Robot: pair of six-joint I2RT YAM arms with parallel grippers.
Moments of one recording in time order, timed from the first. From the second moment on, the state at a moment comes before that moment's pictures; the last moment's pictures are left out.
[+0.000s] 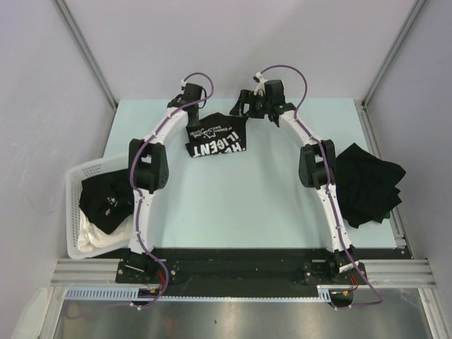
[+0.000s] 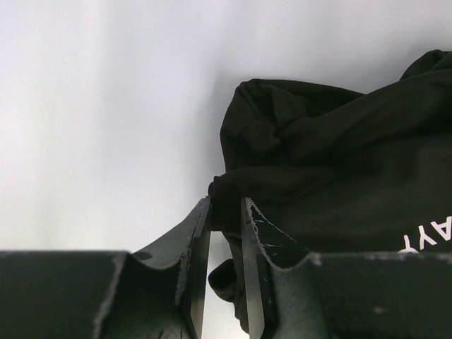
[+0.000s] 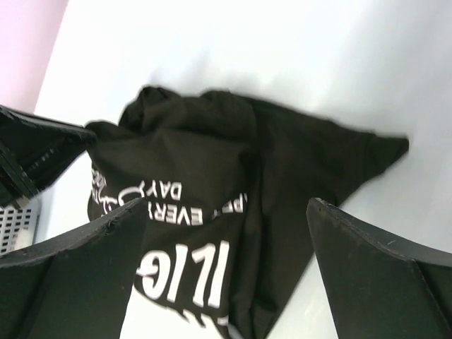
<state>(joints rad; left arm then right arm) -0.27 2.37 2.14 -0.67 -0.38 -0.20 0.33 2.60 2.37 -0.28 -0.50 0.39</state>
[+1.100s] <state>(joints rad) -0.27 2.19 1.94 -0.67 -0.23 -0.25 0.35 2.79 2.47 0.02 -0.62 0.60</state>
